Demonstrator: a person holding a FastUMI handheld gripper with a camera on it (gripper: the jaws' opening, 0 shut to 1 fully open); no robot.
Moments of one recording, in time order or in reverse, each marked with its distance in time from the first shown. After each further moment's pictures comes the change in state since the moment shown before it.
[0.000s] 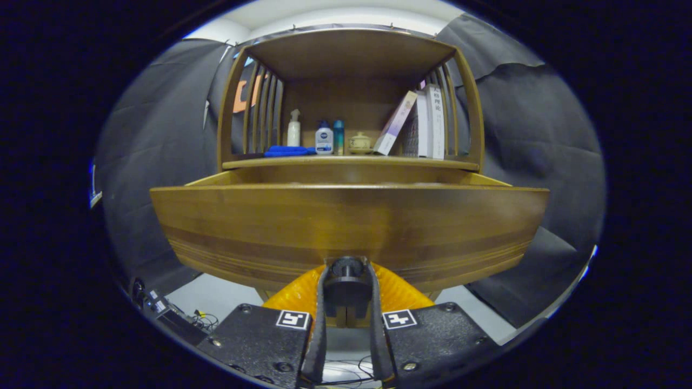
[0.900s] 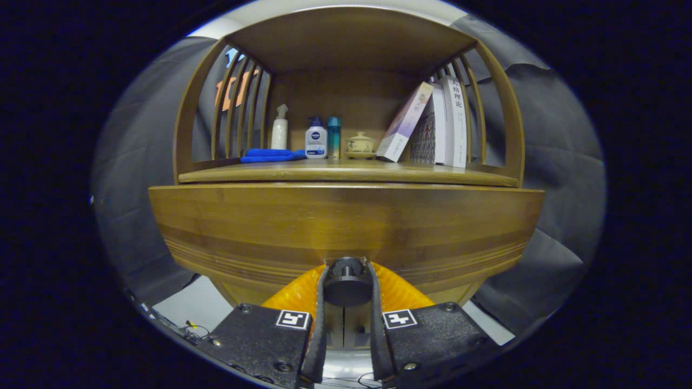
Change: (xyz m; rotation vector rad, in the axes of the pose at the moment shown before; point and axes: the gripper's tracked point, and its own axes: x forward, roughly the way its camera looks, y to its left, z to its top) arm 0.112 0.000 0.040 0.002 -0.028 -0.031
